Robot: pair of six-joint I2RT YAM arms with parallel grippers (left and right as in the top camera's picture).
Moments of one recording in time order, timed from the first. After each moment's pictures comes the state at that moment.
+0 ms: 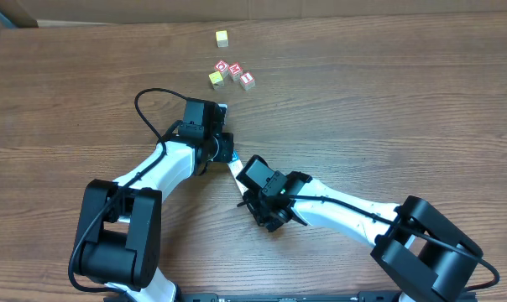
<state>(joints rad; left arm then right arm) -0.22 1.79 0.96 -0.27 0.14 -0.13 0.93 1.83 1.05 -0.46 -0.15 1.90</state>
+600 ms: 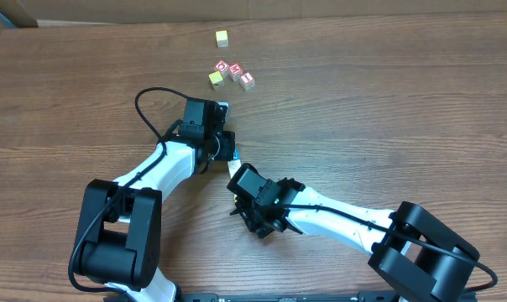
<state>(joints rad) -0.22 1.79 0.96 -0.25 0.15 -0.13 0.98 1.83 1.05 -0.41 -0.13 1.98</state>
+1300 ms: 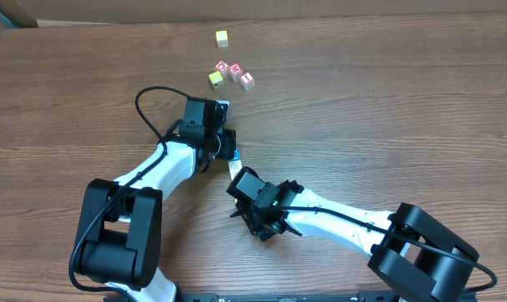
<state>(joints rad) -0.22 1.79 0.96 -0.20 0.16 -0.13 1.00 1.83 1.05 -0.45 -0.12 1.98</state>
